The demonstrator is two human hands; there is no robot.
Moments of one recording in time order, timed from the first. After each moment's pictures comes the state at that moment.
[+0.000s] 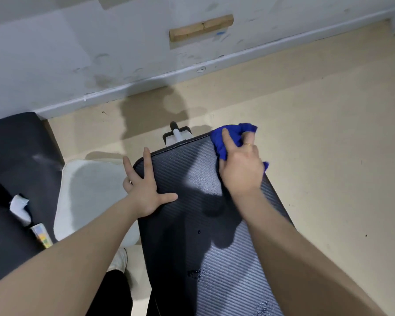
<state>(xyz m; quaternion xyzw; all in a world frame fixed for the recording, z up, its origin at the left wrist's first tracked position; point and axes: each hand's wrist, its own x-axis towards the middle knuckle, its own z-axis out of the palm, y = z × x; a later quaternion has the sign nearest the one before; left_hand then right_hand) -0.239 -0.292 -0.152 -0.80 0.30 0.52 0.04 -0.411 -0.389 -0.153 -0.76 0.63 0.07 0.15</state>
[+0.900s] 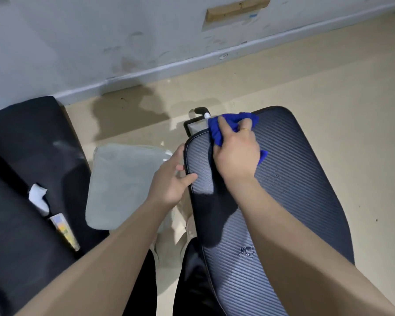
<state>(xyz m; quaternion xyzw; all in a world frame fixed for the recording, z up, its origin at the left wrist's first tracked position) -0.184 -0.235 -0.163 -0.74 0.31 0.56 -0.22 -0.300 -0.327 -0.158 -0.75 0.64 0.04 0.15</state>
